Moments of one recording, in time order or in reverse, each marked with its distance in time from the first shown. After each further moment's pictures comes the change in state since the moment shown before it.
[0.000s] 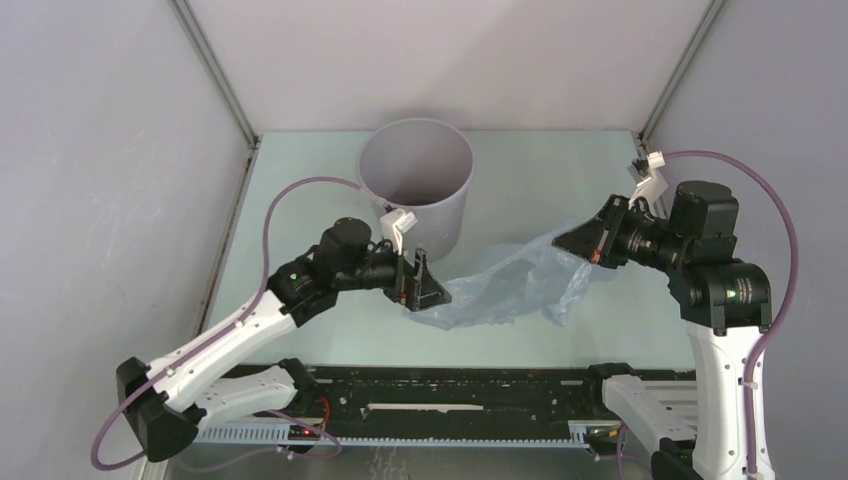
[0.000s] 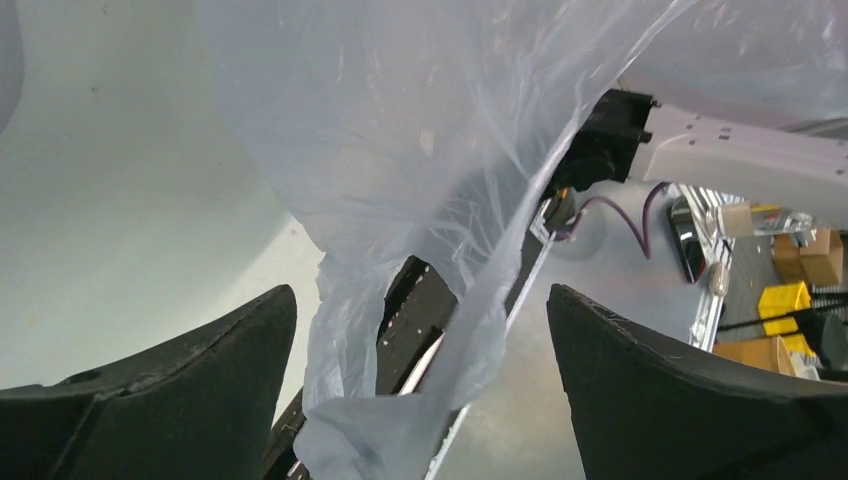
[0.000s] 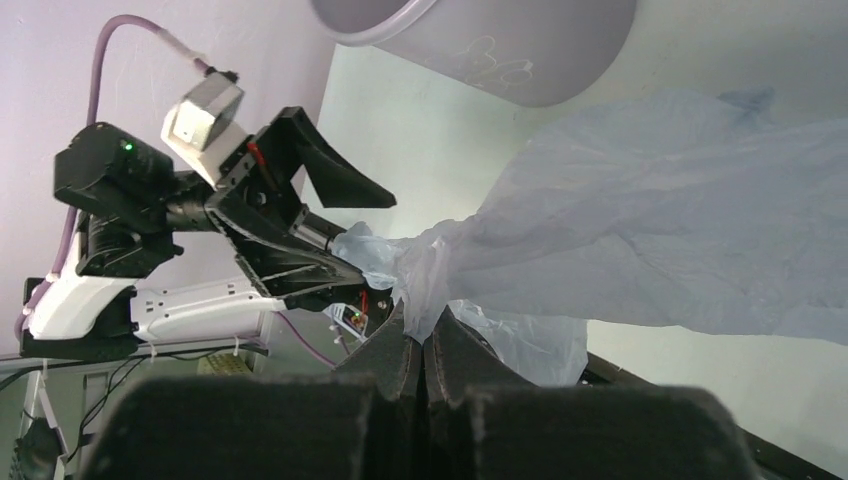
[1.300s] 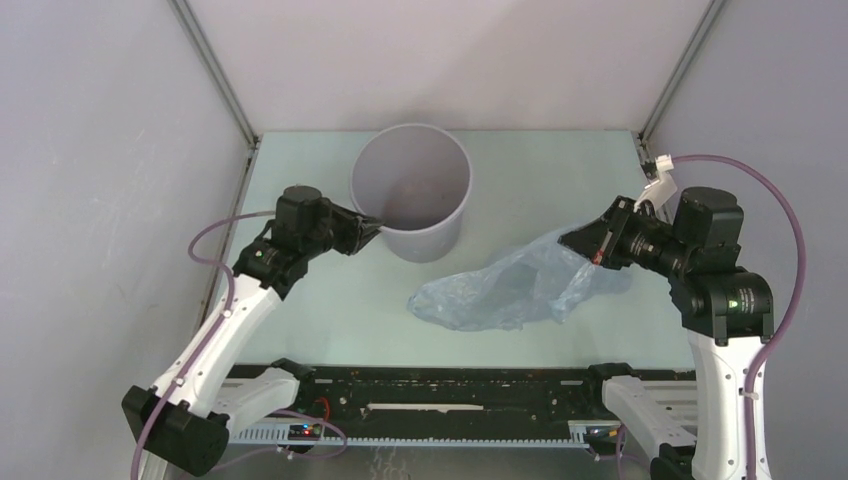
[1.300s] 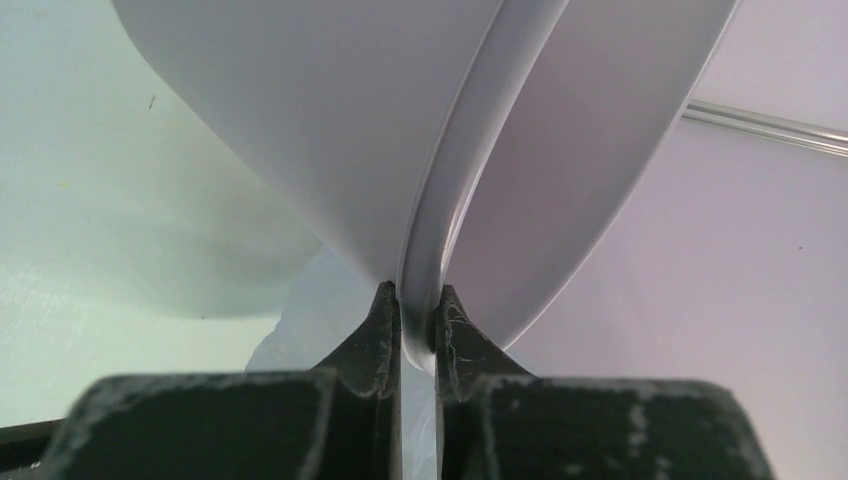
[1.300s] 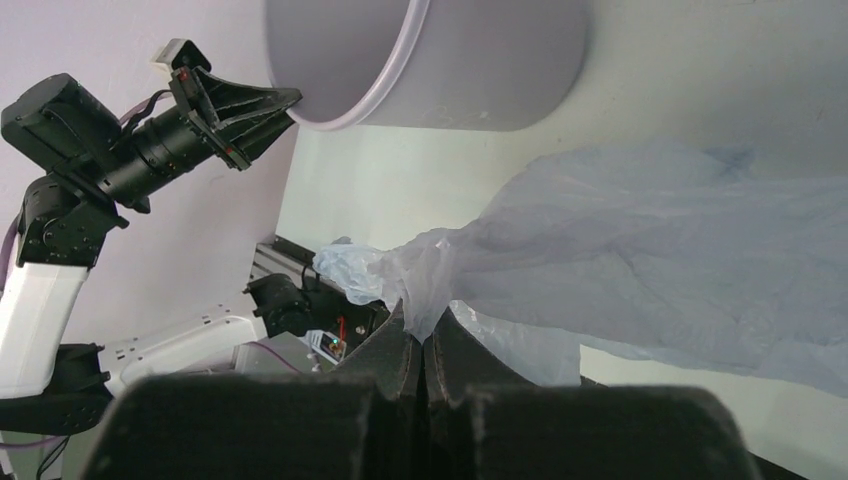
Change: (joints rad) left arm 0.419 0.049 0.091 -0.144 -0.270 -0.897; right arm -0.007 -0.029 -0.020 0.028 0.075 -0.003
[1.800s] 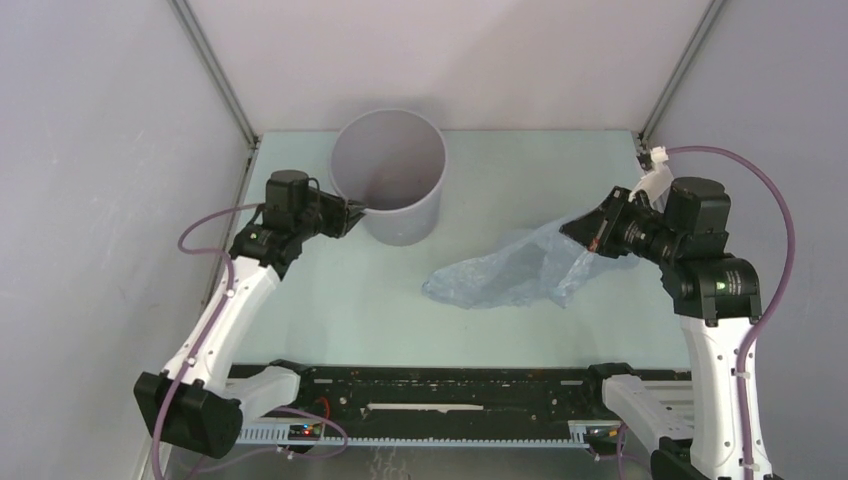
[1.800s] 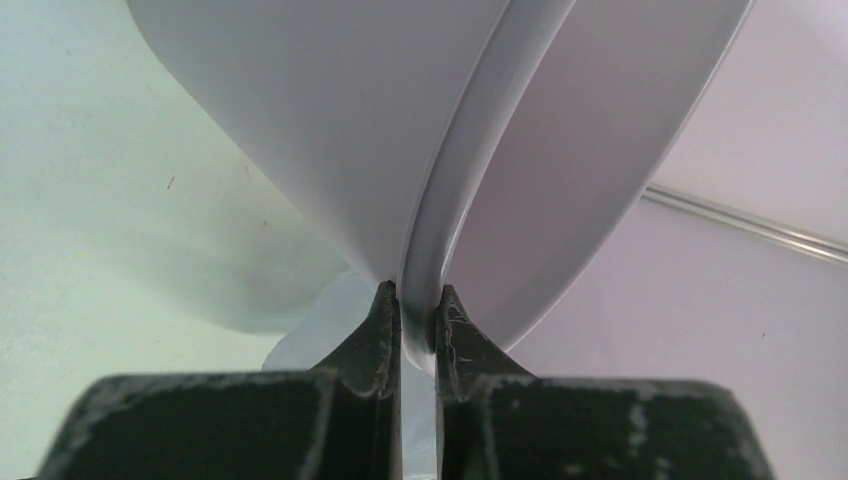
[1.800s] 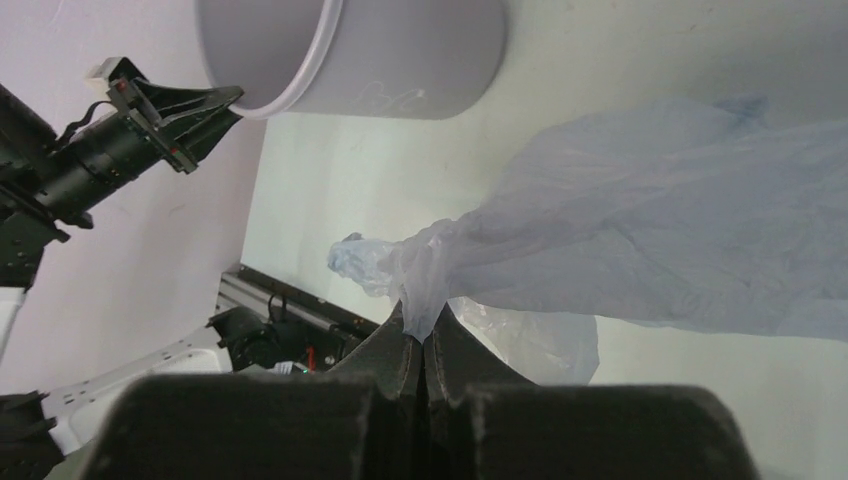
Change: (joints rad) left arm 0.153 0.105 0.087 -0.022 0.008 0.009; right arm 0.000 0.035 -0.039 0.076 0.087 -0.024
